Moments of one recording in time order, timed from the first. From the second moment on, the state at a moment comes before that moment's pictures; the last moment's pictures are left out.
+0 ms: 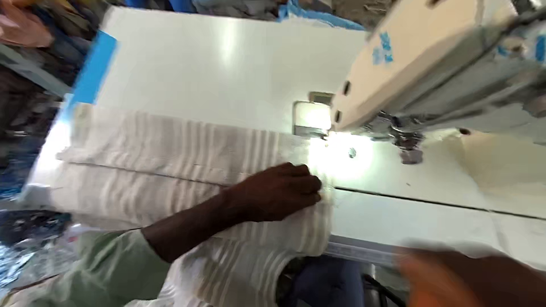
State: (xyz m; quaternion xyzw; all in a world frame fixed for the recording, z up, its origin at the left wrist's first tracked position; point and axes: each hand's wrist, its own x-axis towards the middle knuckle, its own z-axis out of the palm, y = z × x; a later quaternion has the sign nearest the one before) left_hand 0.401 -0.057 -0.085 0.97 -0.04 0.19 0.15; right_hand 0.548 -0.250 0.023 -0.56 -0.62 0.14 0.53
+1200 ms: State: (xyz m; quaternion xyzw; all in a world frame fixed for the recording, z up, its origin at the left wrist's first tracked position) left_hand 0.223 -0.345 -0.094 0.70 0.67 0.13 0.19; right_hand 0.417 -0.261 -0.107 -0.33 -0.86 0.35 0.18
